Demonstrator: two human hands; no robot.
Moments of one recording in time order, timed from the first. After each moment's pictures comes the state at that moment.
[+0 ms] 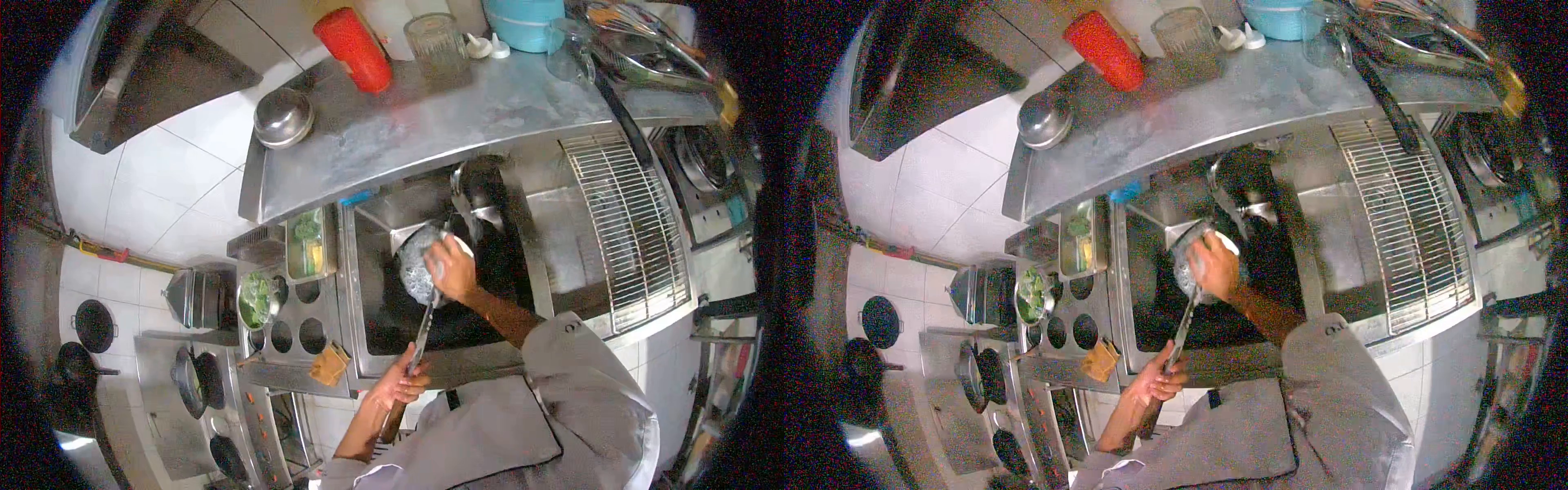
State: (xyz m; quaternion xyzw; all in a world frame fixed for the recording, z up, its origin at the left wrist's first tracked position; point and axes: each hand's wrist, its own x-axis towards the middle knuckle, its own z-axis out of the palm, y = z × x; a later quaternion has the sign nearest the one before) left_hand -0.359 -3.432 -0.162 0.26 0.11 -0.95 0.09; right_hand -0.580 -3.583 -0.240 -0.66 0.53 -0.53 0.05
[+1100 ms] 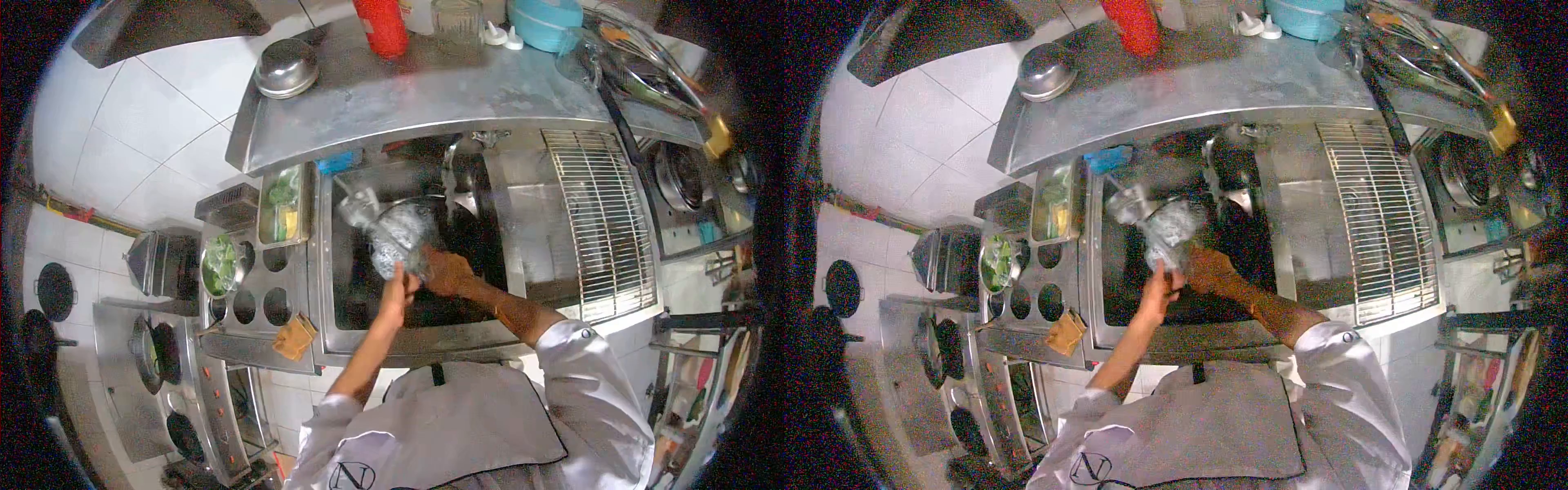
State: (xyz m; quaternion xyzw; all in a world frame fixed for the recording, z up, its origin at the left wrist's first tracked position) left_hand -0.410 -3.509 -0.284 0.57 -0.28 -0.70 0.32; right_hand -0.598 -3.537 -0.205 -0.74 0.57 -0.06 0.36
